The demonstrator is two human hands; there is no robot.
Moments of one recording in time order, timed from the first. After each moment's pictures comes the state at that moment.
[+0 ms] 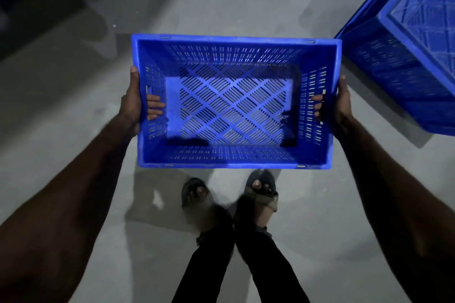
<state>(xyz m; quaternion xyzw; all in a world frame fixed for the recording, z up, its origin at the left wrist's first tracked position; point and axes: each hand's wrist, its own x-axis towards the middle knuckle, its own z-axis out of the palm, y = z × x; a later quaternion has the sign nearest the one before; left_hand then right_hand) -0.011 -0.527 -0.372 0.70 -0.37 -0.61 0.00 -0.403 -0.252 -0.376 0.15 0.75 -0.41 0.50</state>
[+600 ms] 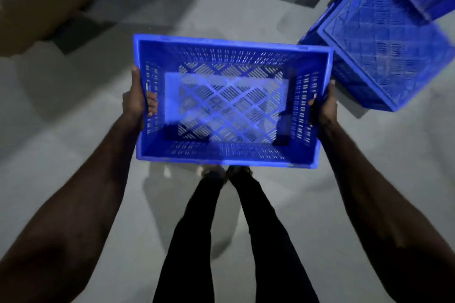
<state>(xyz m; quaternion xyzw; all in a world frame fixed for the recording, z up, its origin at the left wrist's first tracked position) 0.000 -0.467 -0.047 0.77 -0.34 -0.53 0.05 -0.382 -0.179 -0.106 0.19 0.79 -0.40 0.44</state>
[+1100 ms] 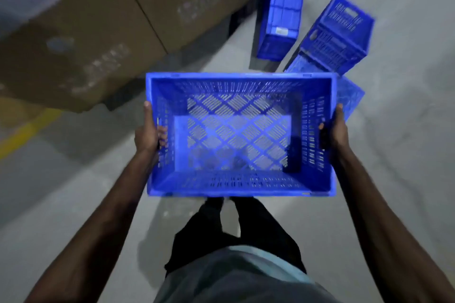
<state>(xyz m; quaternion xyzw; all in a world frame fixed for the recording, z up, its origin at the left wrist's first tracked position) 0.022 -0.410 0.274 0.73 -0.39 -0.55 0.15 -0.334 -0.138 0.279 0.14 0.79 -0.47 0.36</state>
